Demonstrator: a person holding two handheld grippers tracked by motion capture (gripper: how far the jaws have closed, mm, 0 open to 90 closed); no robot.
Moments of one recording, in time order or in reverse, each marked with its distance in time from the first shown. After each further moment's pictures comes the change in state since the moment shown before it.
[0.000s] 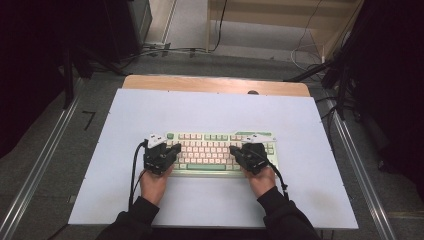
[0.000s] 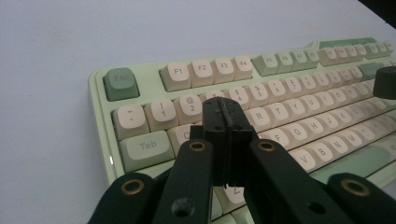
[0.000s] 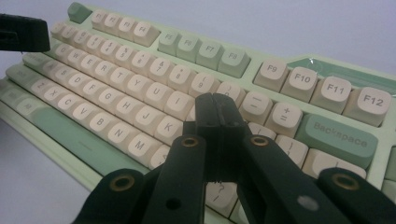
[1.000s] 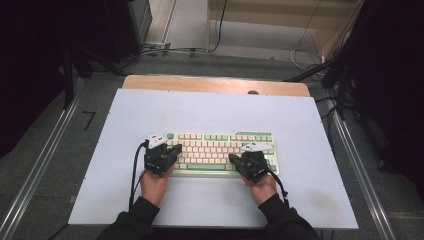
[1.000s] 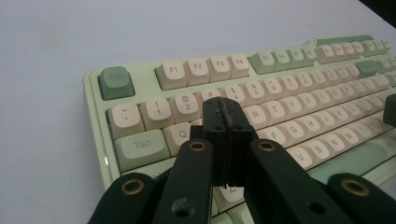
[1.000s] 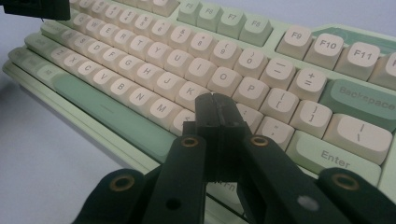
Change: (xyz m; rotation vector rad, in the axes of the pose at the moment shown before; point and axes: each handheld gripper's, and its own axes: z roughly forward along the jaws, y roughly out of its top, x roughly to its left) left arm -0.002 -0.001 0.000 0.004 -0.005 0.004; right arm 0.009 -0.015 -0.007 0.035 0.023 -0.027
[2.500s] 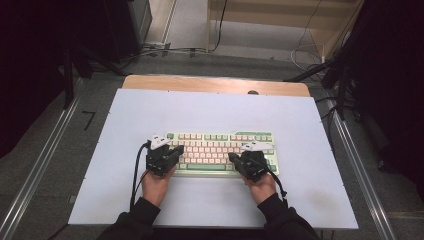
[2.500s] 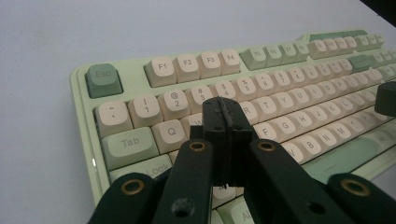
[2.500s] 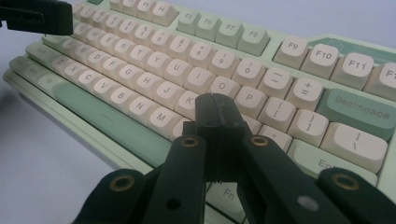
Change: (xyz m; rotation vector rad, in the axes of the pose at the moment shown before) left arm -0.004 -0.001 0.001 0.009 -0.013 0.011; right arm 0.001 0.002 0.000 -0.024 -0.006 0.001
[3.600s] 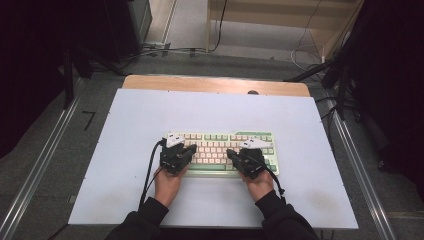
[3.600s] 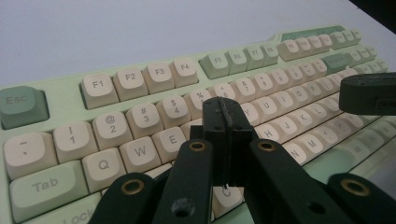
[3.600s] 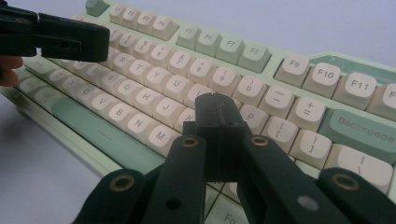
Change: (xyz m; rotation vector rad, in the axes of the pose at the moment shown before) left arm -0.027 0.007 0.023 0.015 -0.043 0.044; right arm 0.001 0.007 0.007 -0.027 -0.006 -0.008
